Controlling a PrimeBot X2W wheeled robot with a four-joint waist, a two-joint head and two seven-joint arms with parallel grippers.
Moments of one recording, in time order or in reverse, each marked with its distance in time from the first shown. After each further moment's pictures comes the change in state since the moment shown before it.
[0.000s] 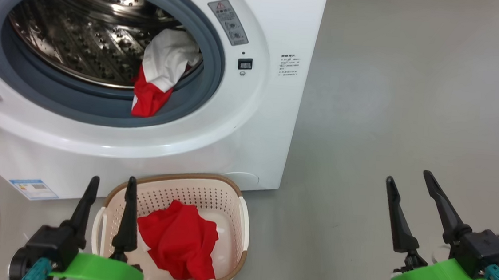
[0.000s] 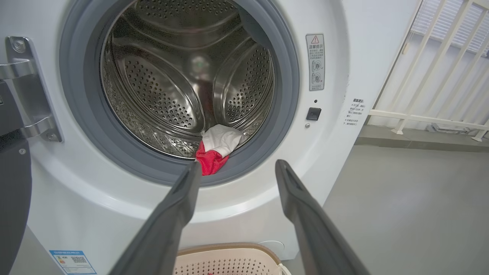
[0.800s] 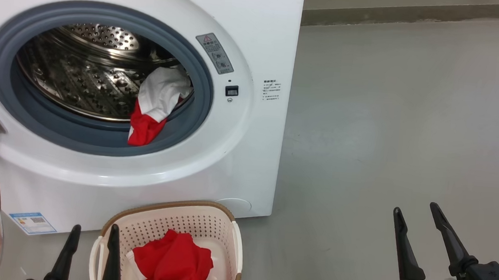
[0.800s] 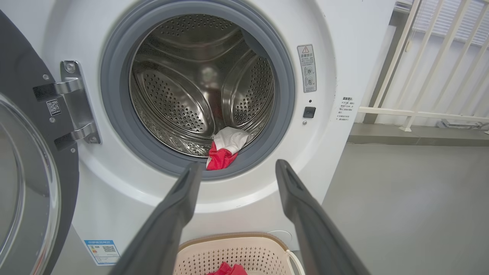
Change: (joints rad) left arm 0.235 -0.001 0.067 -0.135 0.067 0.018 0.000; right arm 0.138 0.009 -0.034 -0.053 0.001 0.000 0.000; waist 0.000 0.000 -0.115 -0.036
